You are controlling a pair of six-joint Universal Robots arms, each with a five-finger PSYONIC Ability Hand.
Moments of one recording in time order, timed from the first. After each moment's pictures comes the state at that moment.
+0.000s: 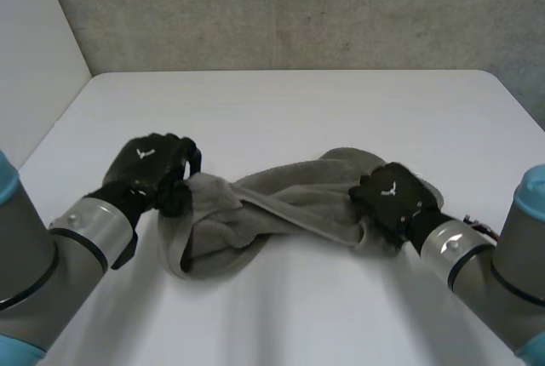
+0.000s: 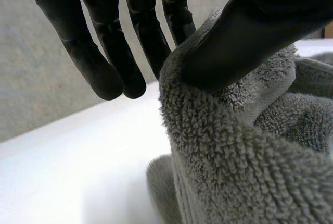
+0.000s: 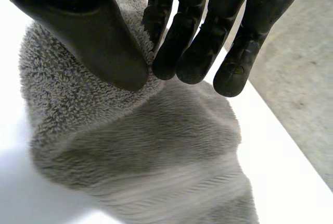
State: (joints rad) left arm 4.32 -1.68 -1.84 3.34 -1.43 3.19; right arm 1.90 -1.27 1.87 -0.30 1.21 2.48; left_hand 1.38 1.48 1.54 1.51 1.46; right_hand 1.19 1.33 1.32 1.33 1.12
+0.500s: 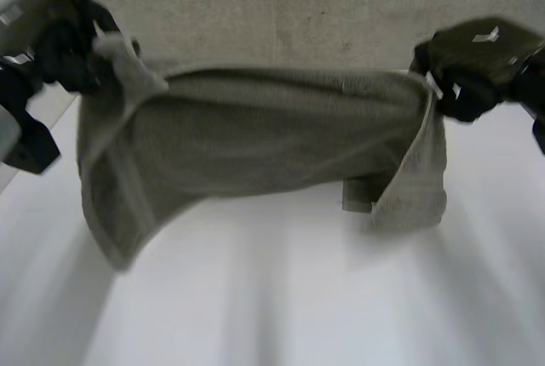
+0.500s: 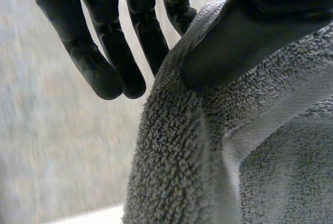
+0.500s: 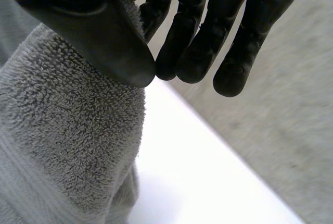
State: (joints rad) left arm 4.48 -1.44 -1.63 3.17 -1.41 2.93; right arm 1.73 -1.46 1.21 0.53 1.07 2.67; left_hand 1.41 1.48 1.54 1.52 1.48; right_hand 1.22 1.33 1.33 1.33 1.16
